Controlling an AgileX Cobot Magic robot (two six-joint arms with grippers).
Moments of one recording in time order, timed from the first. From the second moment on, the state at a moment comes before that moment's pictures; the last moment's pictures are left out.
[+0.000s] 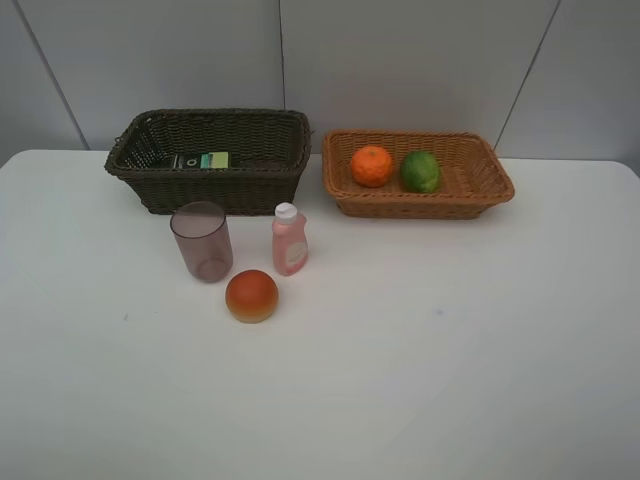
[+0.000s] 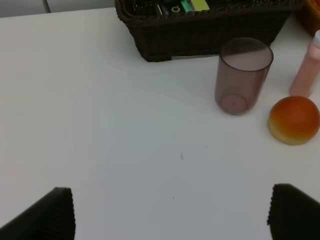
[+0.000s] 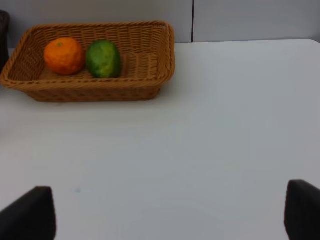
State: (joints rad) left arm 0.03 -0.01 -0.51 -0.08 1.06 0.09; right arm 0.11 0.00 -0.53 -0.14 1.06 0.15
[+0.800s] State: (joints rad) left arm 0.03 -0.01 -0.51 -0.08 1.06 0.09; right arm 0.08 0.00 -0.53 -0.14 1.06 0.15
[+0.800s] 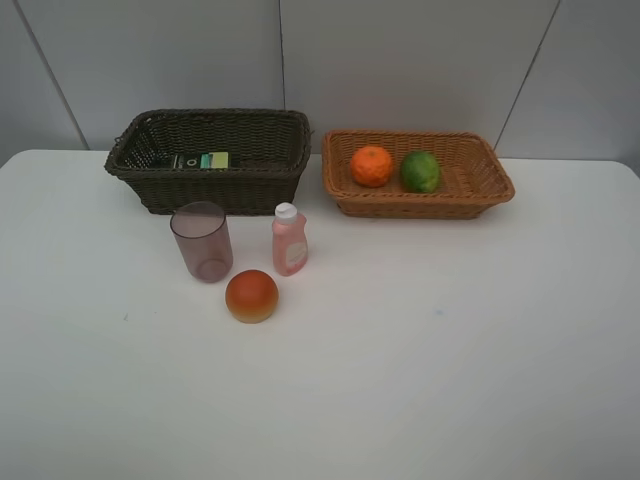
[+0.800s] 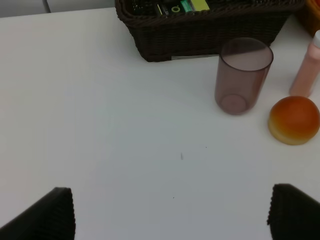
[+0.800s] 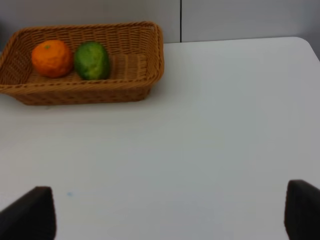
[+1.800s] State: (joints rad) left arm 0.03 0.03 -0.51 -0.07 1.06 0.09; right arm 0.08 0.00 -0.53 -0.14 1.06 0.15
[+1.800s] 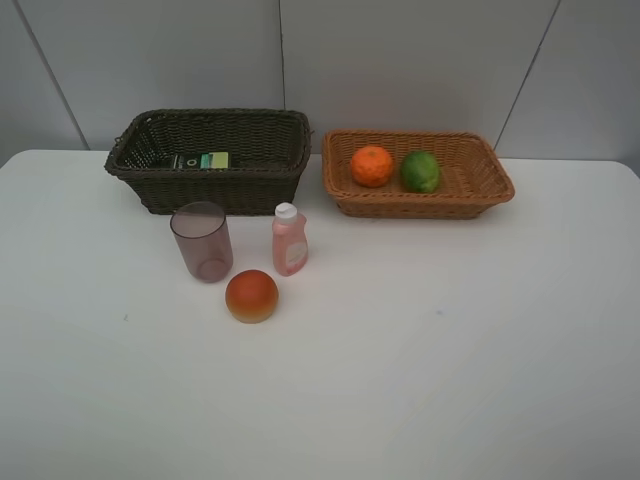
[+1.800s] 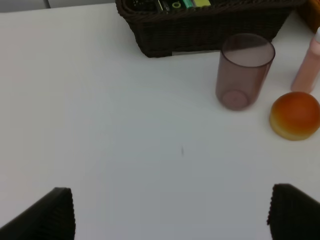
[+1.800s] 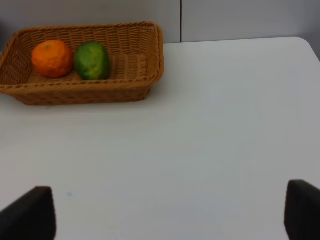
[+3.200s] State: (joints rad) left arm -0.31 1.68 -1.15 0.00 0.76 -0.22; right arm 0.08 0.00 -0.53 -0.14 1.06 0.15
